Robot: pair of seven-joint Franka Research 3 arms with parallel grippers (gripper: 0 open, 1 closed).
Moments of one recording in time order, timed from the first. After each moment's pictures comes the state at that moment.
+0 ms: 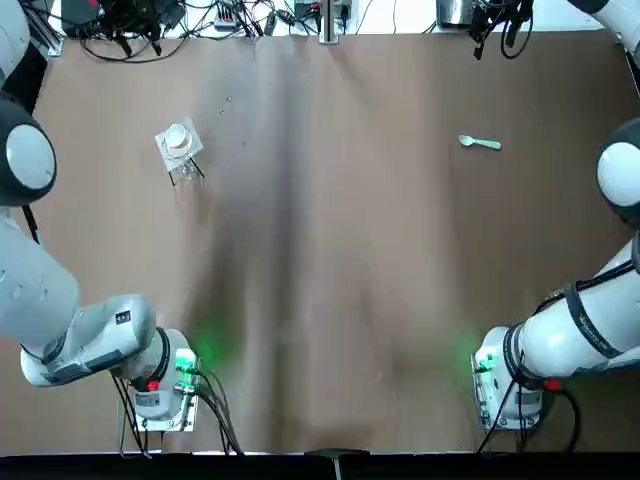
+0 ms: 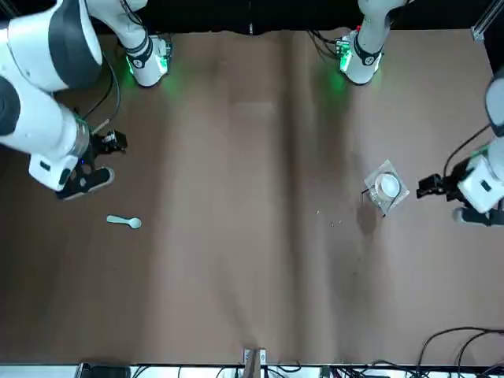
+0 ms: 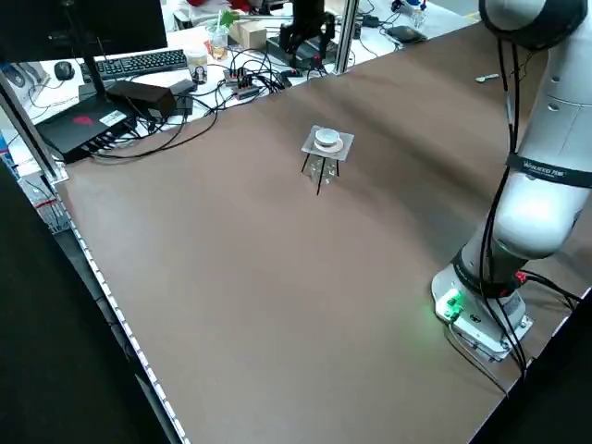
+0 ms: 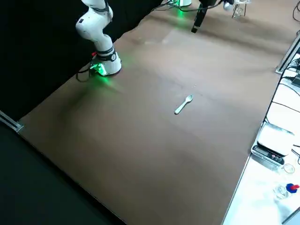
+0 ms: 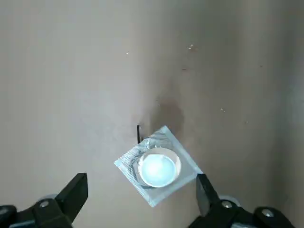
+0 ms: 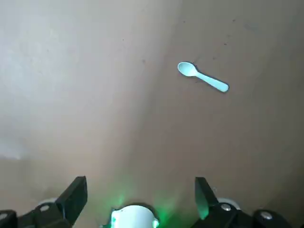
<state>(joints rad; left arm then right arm) 0.26 0.23 -0.26 -1.61 0.00 1.78 0.08 0.15 0.23 0.09 -1.41 -0.05 1.36 -0.08</state>
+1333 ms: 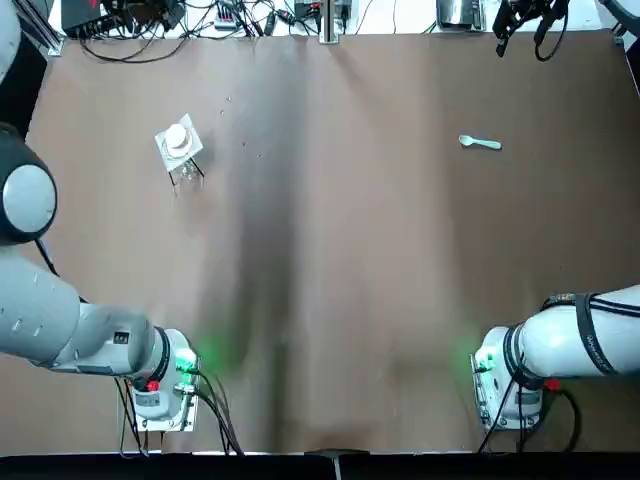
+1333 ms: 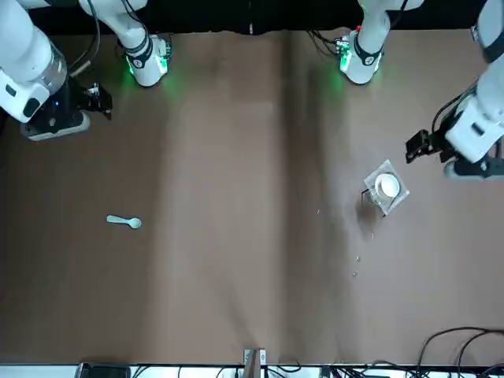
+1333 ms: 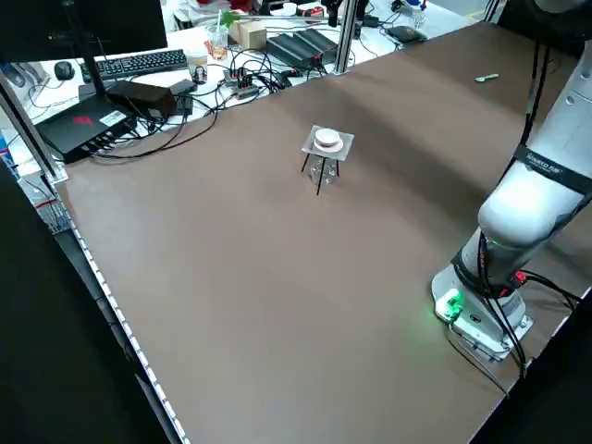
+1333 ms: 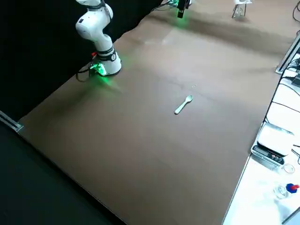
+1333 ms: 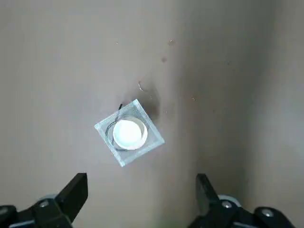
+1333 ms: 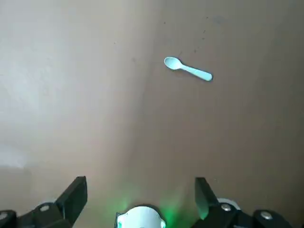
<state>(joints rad) -0.07 0.07 -0.04 -1.55 -0.02 1.60 -0.12 0.14 -0.06 0.07 -1.65 -0.05 1.44 -0.01</state>
